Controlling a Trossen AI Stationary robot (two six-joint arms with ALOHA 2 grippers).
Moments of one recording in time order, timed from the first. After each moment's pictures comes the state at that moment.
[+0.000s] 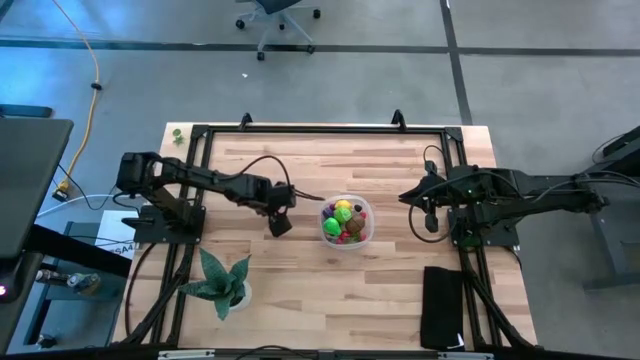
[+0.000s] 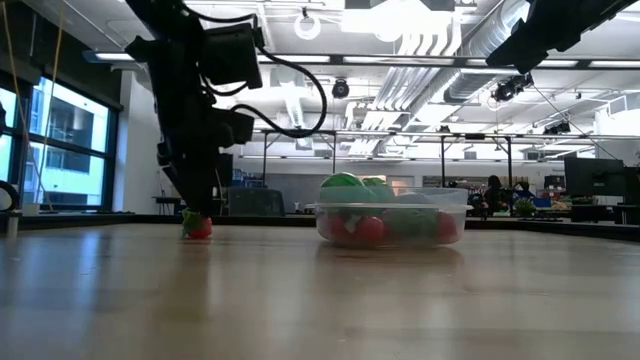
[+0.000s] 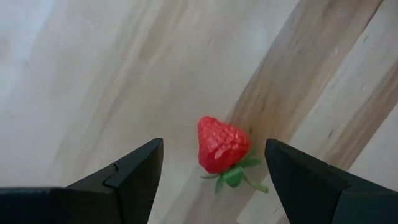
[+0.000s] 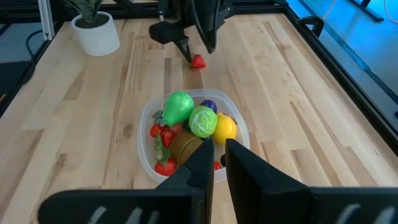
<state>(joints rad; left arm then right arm) 0.18 1.59 0.87 -0.63 -0.15 -0.44 0.02 0.62 0.66 -0.54 0.10 0.04</state>
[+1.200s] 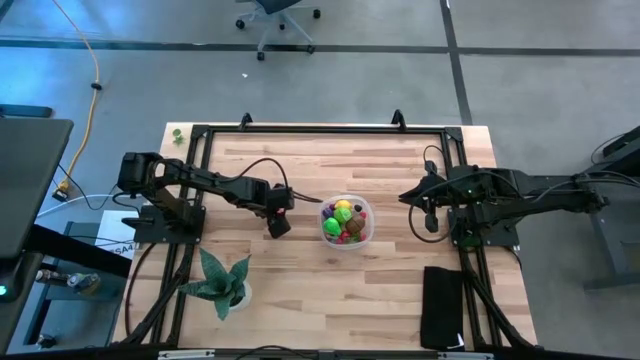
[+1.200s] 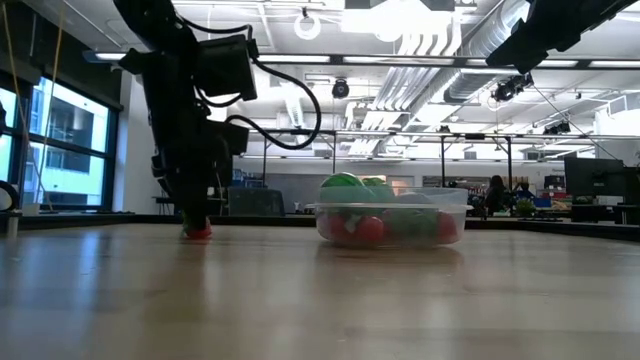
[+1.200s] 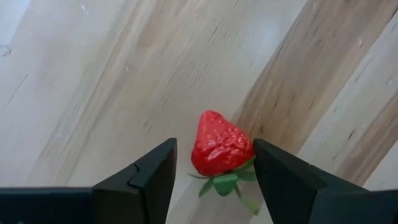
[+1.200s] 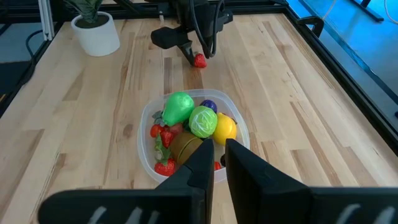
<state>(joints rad) 0.18 1.60 0.81 -0.55 -0.15 -0.45 0.02 0.62 0.66 -0.54 0.10 0.04</state>
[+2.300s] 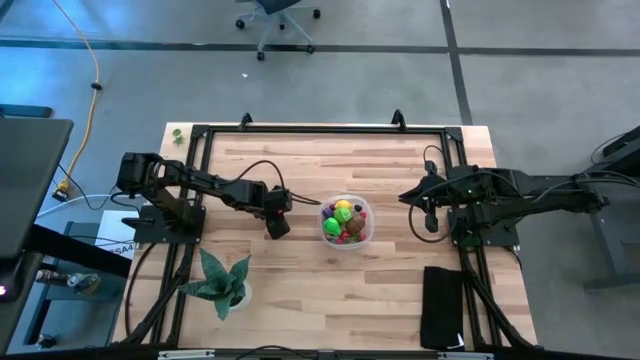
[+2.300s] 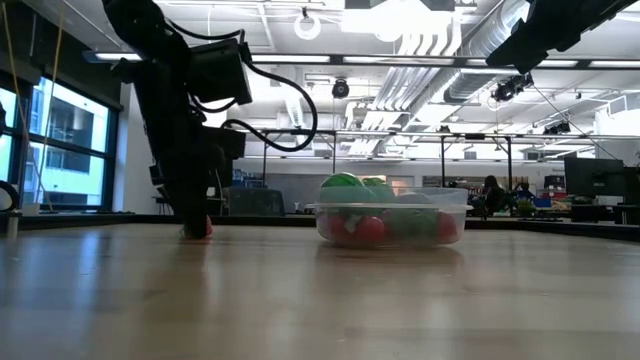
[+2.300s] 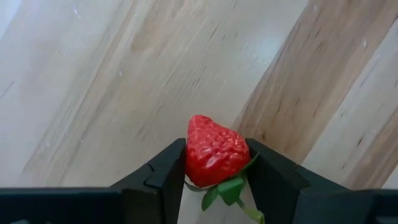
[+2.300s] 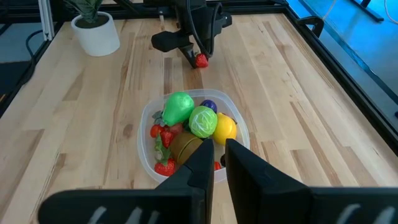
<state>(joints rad) 0.18 1.60 0.75 -0.44 -0.17 -0.45 0.02 0.62 0.66 -0.54 0.10 0.04</state>
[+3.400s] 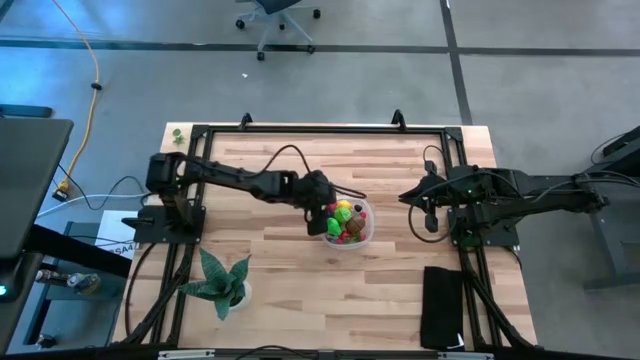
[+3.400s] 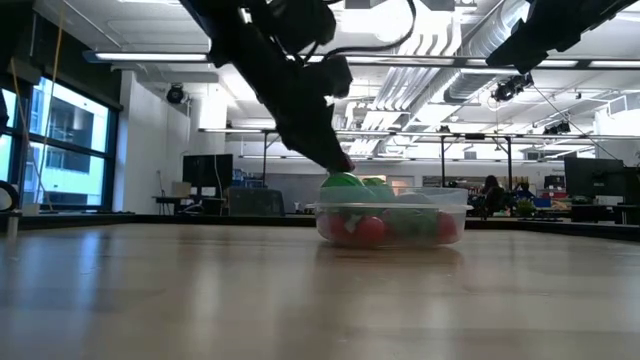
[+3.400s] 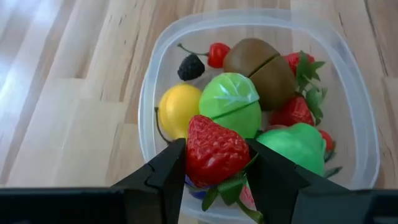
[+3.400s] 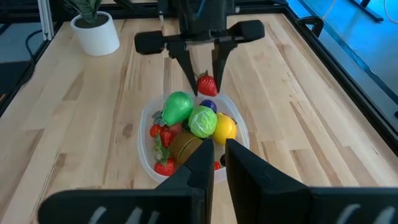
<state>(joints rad) 0.18 1.81 1.18 -0.23 -0.04 0.01 0.02 0.62 0.66 -0.54 0.10 0.04</state>
